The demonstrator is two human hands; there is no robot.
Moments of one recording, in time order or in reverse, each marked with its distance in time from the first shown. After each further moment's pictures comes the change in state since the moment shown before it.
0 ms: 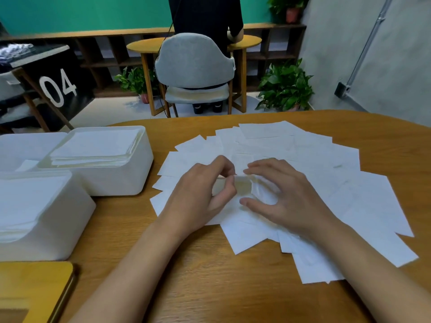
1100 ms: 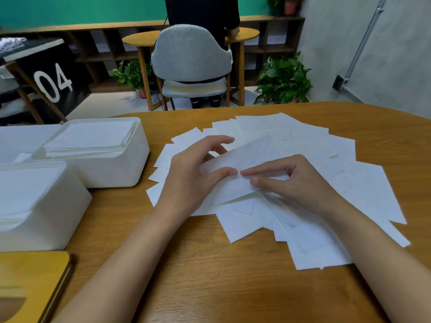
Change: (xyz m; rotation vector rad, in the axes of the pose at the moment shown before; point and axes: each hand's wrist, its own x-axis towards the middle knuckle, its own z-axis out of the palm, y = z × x) left_hand 0.005 0.008 -0.006 -0.138 0.106 -0.124; right_hand 0.002 -0.011 -0.030 0.575 -0.167 0.286
